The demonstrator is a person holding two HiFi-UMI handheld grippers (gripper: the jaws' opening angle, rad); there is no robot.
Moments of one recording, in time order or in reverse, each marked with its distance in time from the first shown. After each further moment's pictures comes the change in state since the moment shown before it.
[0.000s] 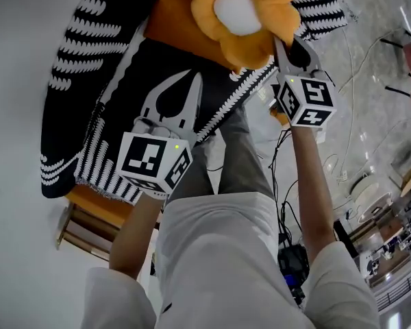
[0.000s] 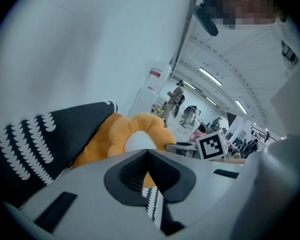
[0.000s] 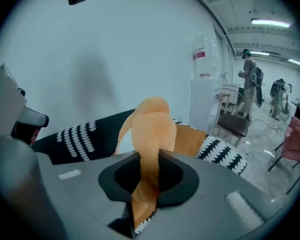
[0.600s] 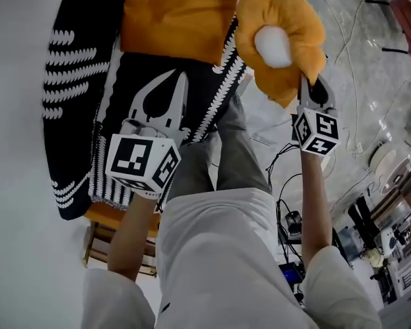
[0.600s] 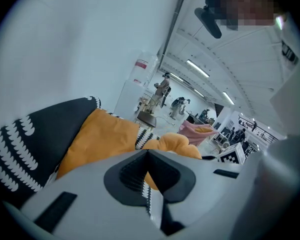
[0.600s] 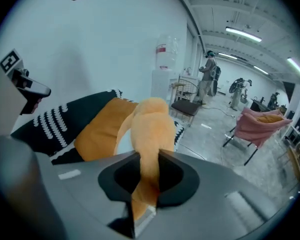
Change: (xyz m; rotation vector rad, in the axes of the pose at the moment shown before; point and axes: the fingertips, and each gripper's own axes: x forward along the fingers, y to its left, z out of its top) left arm 0.030 -0.044 -0.012 0.092 0.092 -0.107; right arm -0.160 -0.111 -0.116 0.101 0.138 -0.377
